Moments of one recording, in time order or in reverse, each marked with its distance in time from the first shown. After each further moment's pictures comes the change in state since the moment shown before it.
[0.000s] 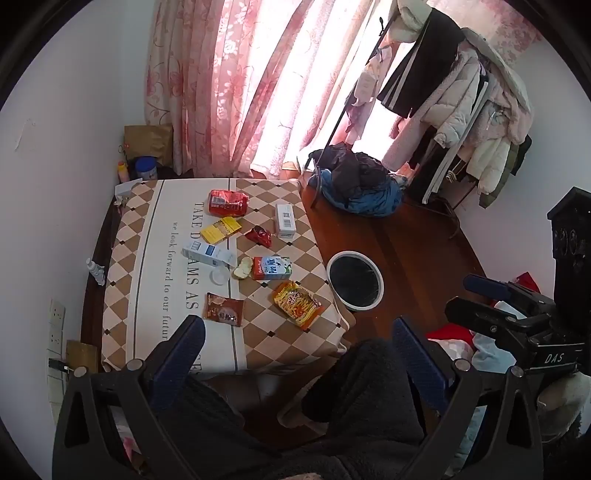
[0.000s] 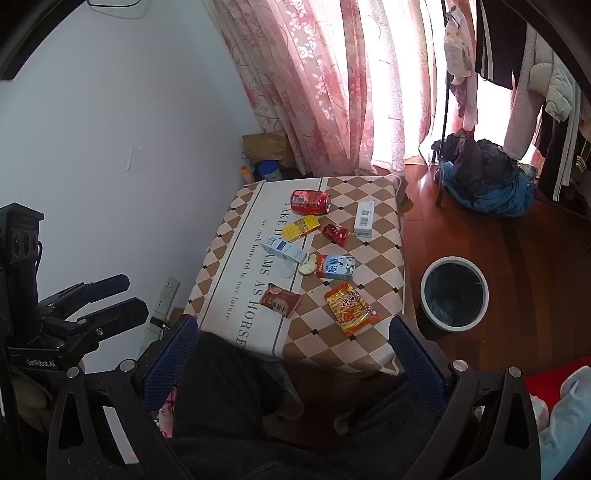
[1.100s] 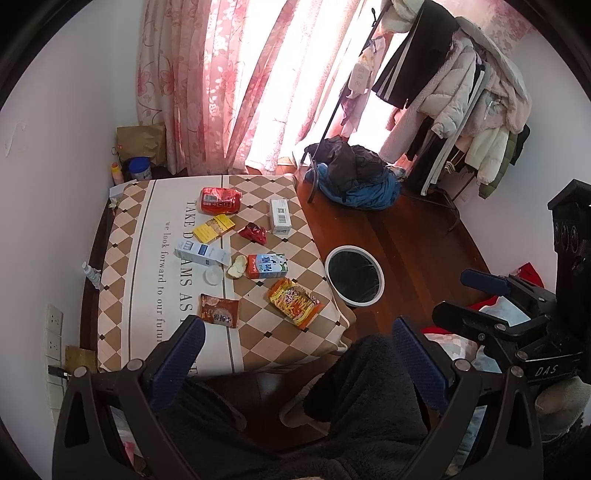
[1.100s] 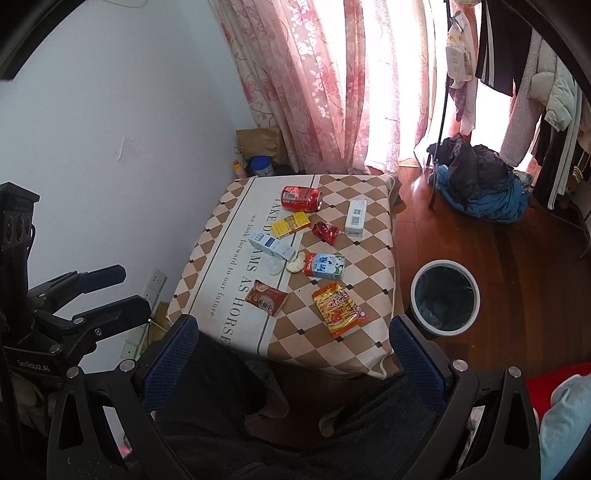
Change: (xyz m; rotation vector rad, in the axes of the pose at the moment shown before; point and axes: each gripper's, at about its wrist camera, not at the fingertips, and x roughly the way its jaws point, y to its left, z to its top) left arm 0.016 -0.012 0.002 0.018 0.032 0.000; right arm 0.012 -0.003 -0.003 -0.035 0.001 -0.047
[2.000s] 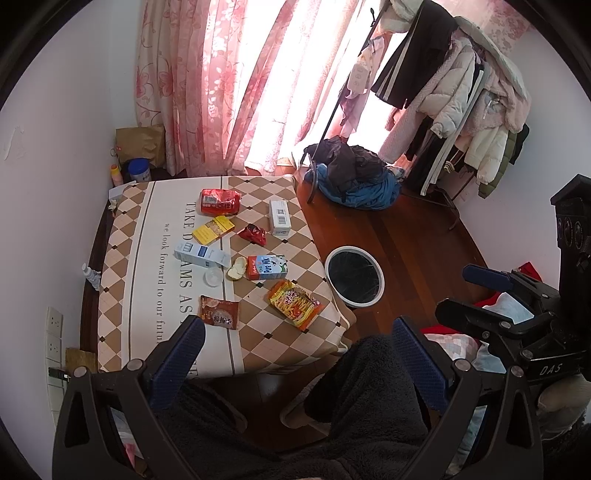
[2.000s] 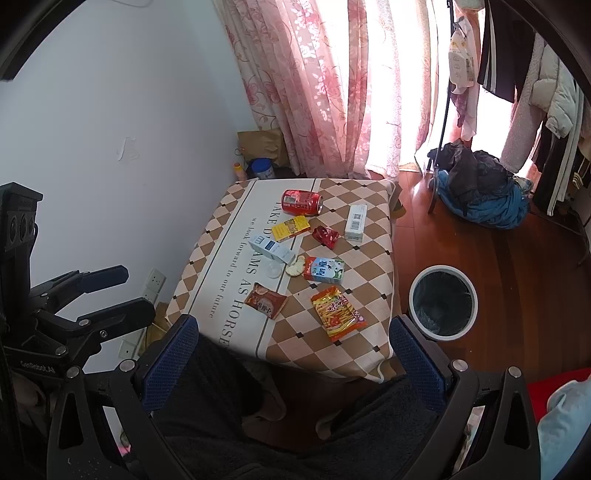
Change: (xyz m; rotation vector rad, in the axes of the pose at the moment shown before) left arm 0.000 -0.003 0.003 0.002 0.001 0.003; right arm -0.001 0.001 0.004 -0.011 -0.008 0.000
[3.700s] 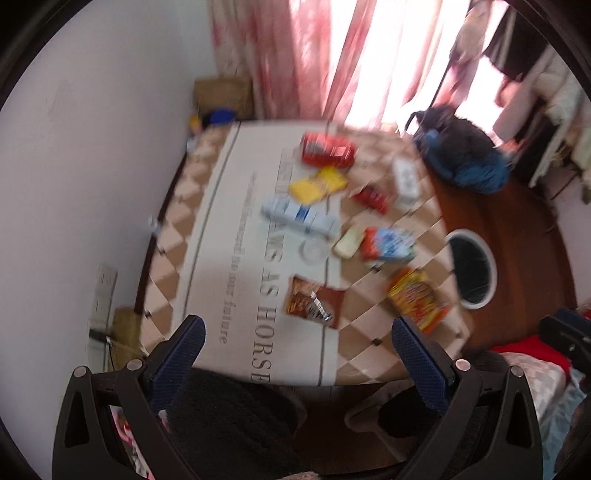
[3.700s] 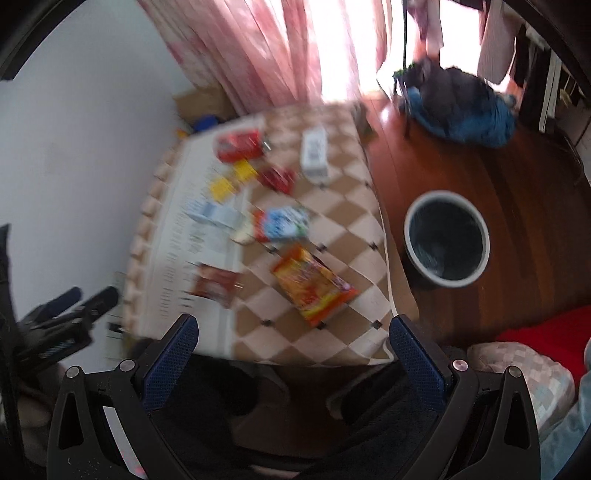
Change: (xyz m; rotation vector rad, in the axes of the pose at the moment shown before) left arm 0.158 0.092 -0.004 -0.135 0.171 0.377; right arm 0.187 -0.071 -0.009 0.216 0.229 -0.088
